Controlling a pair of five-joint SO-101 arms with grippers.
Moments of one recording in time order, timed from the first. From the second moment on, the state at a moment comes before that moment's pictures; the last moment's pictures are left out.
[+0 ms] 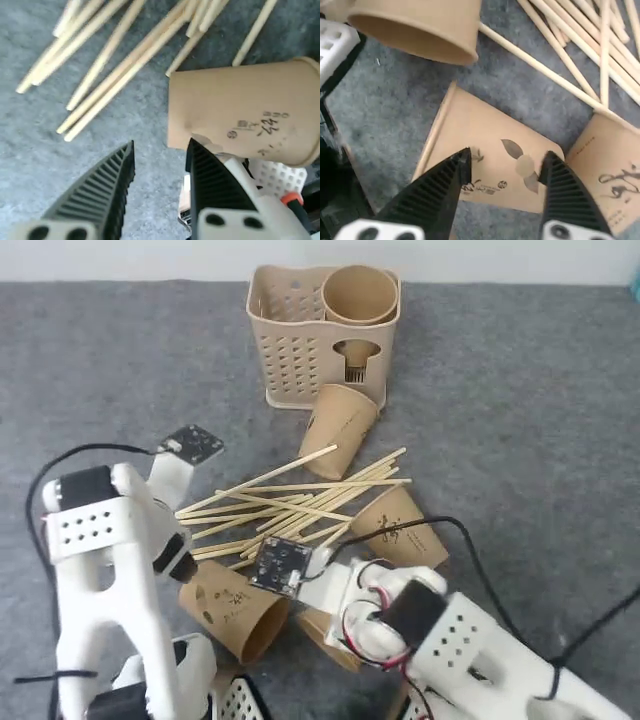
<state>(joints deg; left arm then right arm) -22.5 -29.8 40.1 98.0 -43.0 -57.1 -51.9 55.2 77.2 18.3</state>
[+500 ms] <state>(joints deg) -22.5 -30.1 44.4 90.9 -43.0 -68.1 -49.8 51.9 74.6 8.7</state>
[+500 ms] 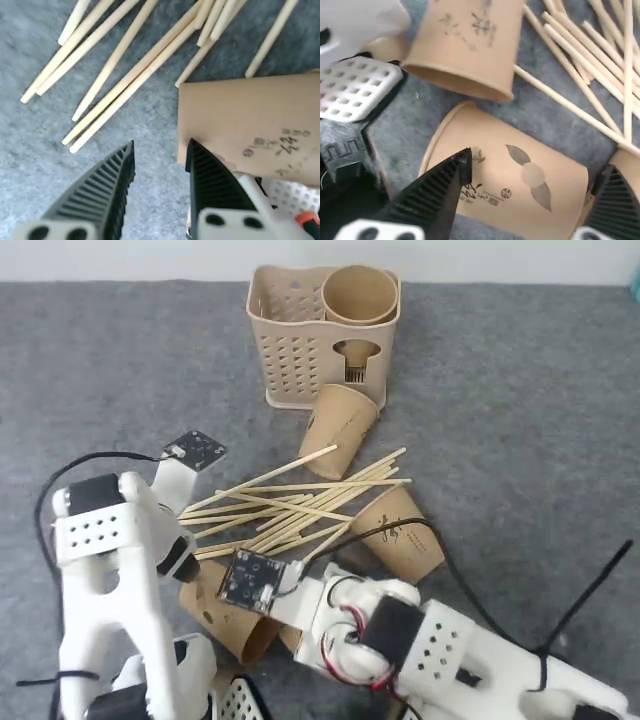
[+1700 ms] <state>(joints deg) -23.8 -31.9 50.0 81.5 -41.4 -43.2 -50.0 59.7 68.0 22.7</state>
